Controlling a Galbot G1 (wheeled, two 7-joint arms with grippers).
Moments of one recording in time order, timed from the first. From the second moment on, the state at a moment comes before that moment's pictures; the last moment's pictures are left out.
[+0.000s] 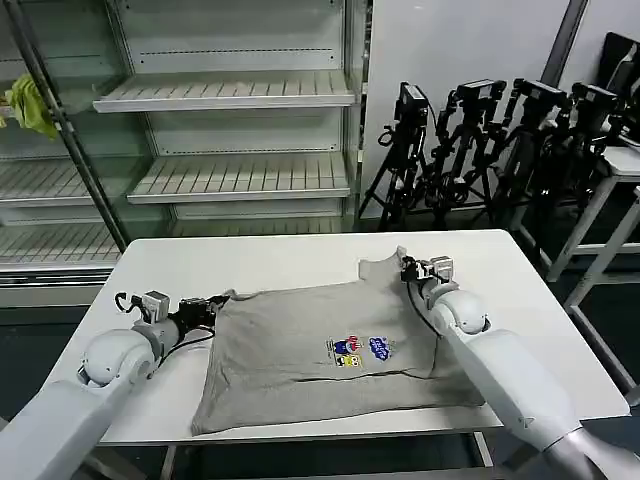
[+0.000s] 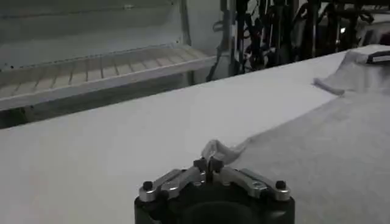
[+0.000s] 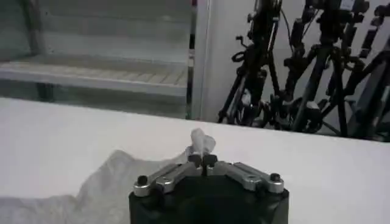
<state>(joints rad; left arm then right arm) 0.80 -0.75 -0.12 -1.66 -0.77 0.49 0.07 -0.47 1.05 -0.08 1.32 0.72 -0.35 0.18</state>
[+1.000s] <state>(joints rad) 1.21 -0.58 -0.45 -2.04 -0.85 0.53 0.03 -0.90 0.76 0.19 1.87 0.81 -0.34 0.19</state>
